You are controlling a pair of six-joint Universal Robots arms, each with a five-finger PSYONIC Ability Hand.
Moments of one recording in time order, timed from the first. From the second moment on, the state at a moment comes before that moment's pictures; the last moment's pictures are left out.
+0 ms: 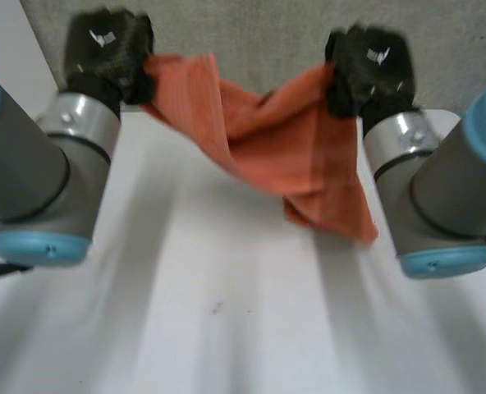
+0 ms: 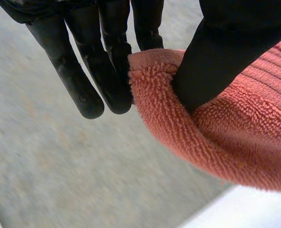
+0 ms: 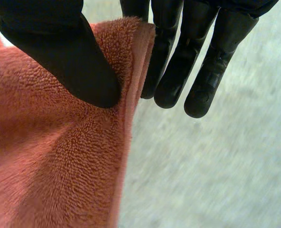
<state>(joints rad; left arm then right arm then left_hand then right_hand) 4.20 -1.83 -1.33 3.47 -1.70 3.39 2.11 -1.27 1.37 -0.40 1.66 3.01 1.12 1.20 1.19 1.19 0.95 0.97 1.17 1.18 1.19 0.97</state>
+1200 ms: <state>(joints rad) 4.15 -1.37 -1.73 3.44 -1.60 3.39 2.10 -0.74 1.08 -0.08 1.70 3.25 1.12 1.20 1.19 1.20 0.95 0.31 0.35 0.37 0.37 0.18</state>
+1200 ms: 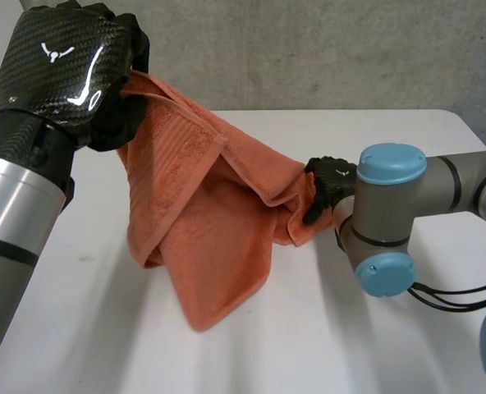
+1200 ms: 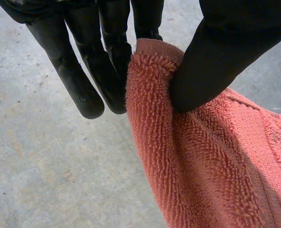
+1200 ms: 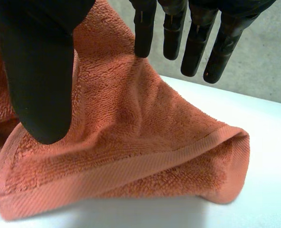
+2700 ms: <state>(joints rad) 4.39 -2.04 -1.43 3.18 -1.48 3.56 2.06 -1.00 1.12 0.42 1.64 2.32 1.12 1.20 1.19 1.20 0.95 0.97 1.17 1.18 1.19 0.98</state>
